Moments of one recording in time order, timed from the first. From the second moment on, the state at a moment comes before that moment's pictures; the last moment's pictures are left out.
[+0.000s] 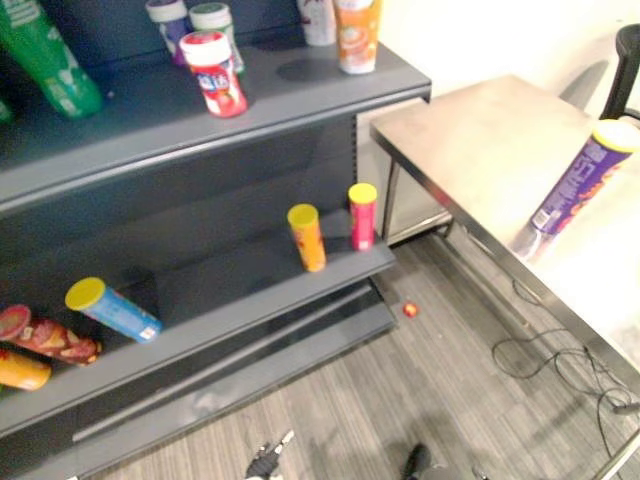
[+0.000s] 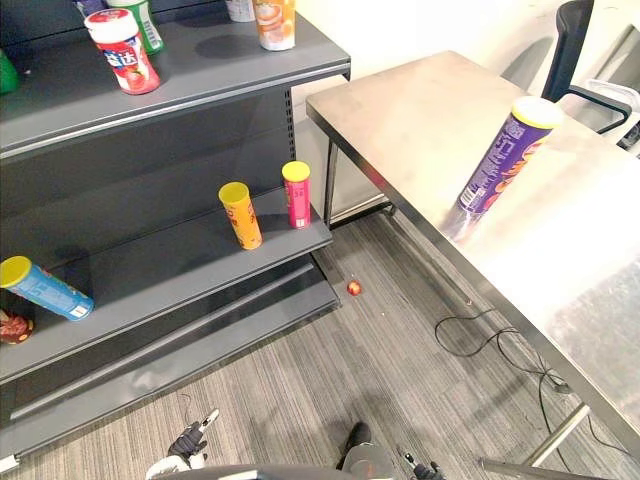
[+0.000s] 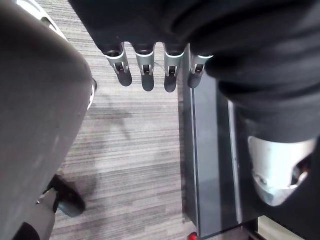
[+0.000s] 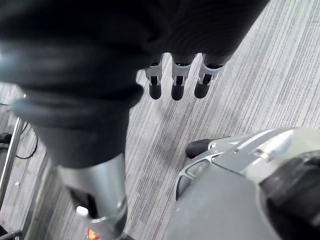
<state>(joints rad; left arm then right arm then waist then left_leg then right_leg) 0.06 0.03 0.27 1.11 -0.18 -0.08 -0.01 0.13 -0.04 -0.49 1.12 0.27 -0.07 -0.01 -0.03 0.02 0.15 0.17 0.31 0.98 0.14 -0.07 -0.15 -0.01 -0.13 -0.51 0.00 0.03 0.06</state>
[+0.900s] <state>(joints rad) 0.08 -0.02 0.37 1.07 -0.26 -0.12 0.00 0.14 -0.03 -0.53 1.14 0.35 -0.11 -0.01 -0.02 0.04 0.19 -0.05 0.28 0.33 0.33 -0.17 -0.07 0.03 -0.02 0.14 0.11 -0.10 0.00</state>
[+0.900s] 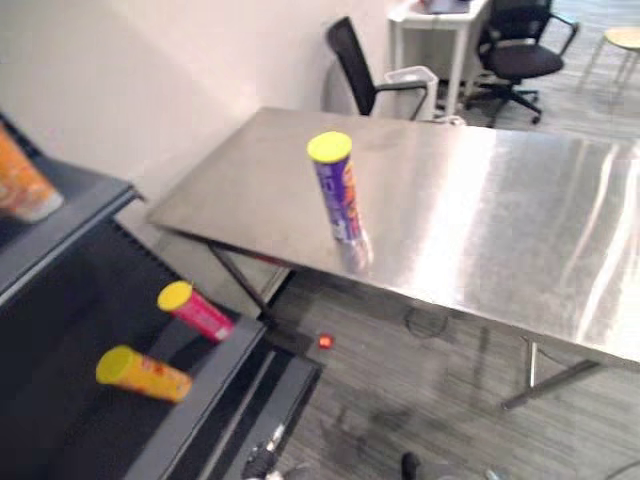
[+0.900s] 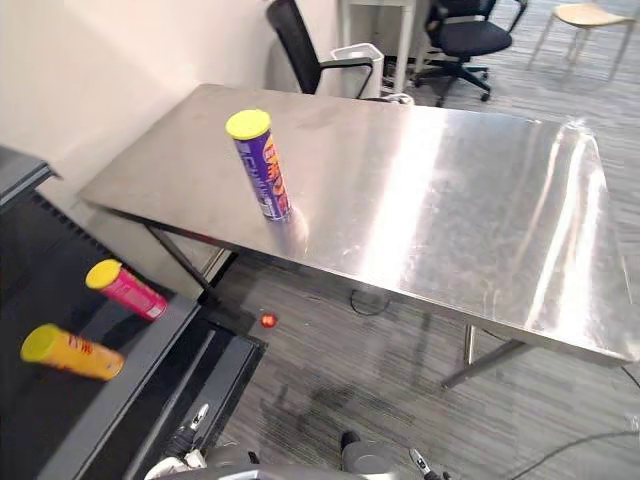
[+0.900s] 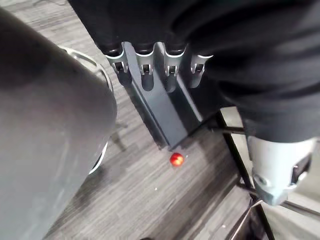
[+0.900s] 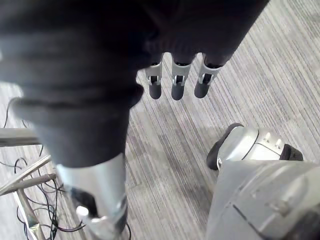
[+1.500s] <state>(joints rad) 0.08 0.04 0.31 1.16 -0.17 -0.11 0.02 0.16 0.01 -0.61 1.17 0.35 -0.09 -0.01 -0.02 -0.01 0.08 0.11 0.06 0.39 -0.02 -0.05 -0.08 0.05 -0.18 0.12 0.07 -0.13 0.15</state>
